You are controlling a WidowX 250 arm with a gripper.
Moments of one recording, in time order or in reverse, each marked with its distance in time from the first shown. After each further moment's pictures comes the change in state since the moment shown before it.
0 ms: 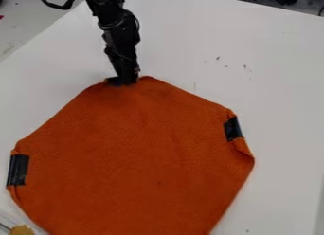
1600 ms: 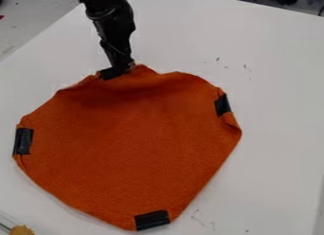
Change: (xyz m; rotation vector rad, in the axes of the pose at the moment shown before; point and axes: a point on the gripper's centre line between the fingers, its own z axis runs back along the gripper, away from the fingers) arm -0.016 -0.034 0.050 0.120 -0.102 -0.027
